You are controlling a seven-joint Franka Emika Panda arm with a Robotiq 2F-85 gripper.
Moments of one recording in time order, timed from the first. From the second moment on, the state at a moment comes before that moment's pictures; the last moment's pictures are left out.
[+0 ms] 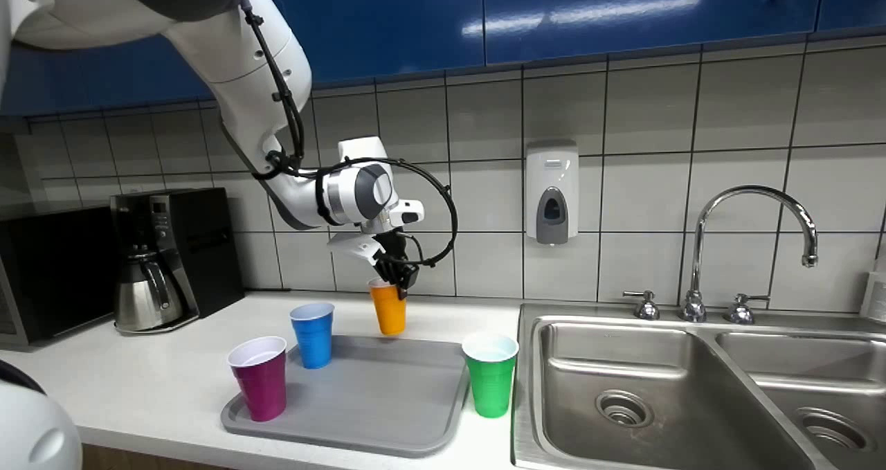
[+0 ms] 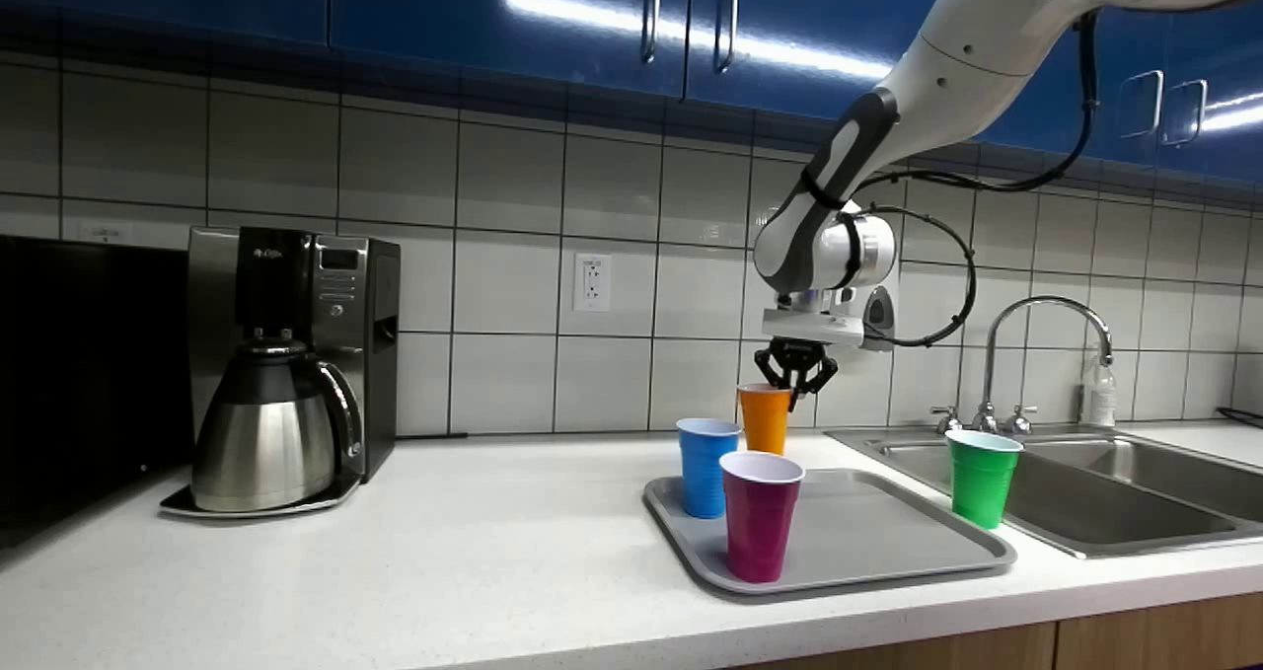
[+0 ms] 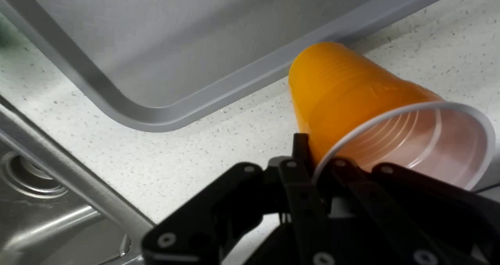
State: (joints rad) arm 0.13 0.38 -0.16 -1.97 -0.05 2.61 0.45
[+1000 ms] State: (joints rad) arm 0.13 0.33 -0.13 -2.11 -0.06 2.61 0.41
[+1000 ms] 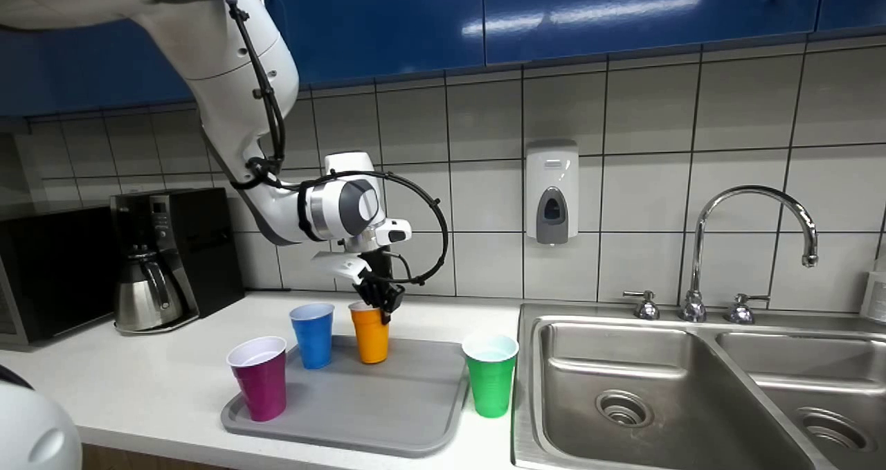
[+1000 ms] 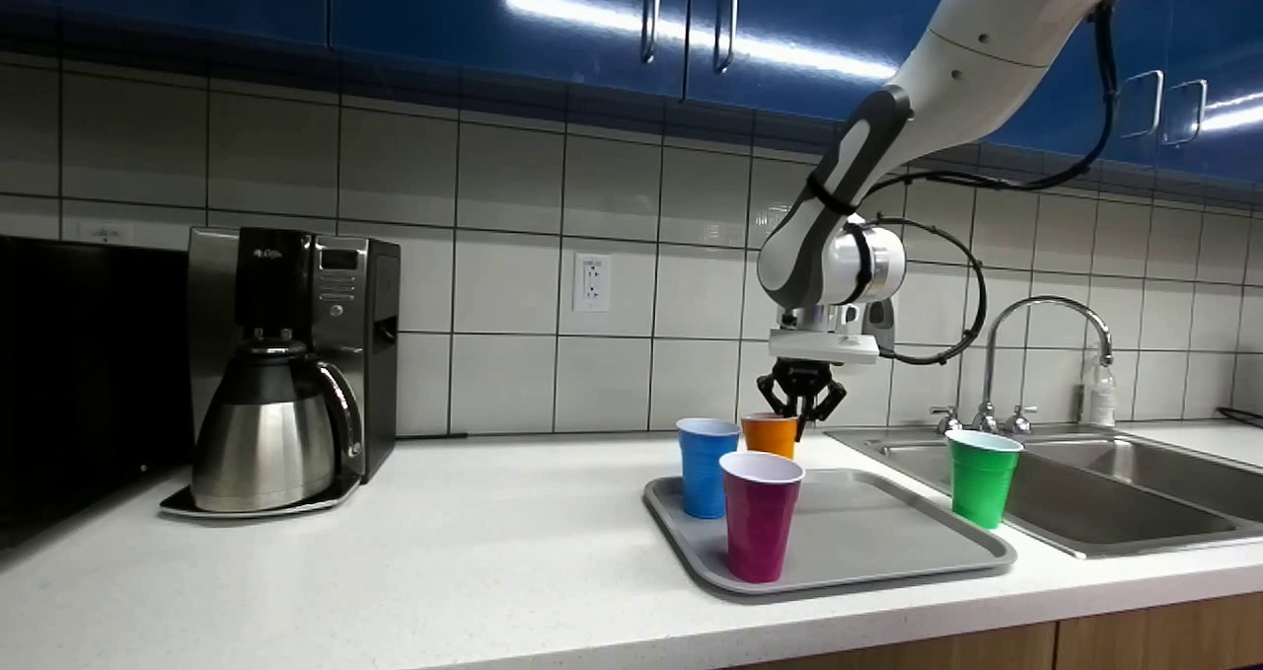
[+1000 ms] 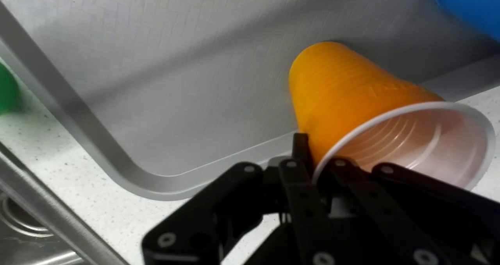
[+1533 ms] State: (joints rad) arm 0.13 0.32 -0.12 -2.13 -0.06 2.61 0.41
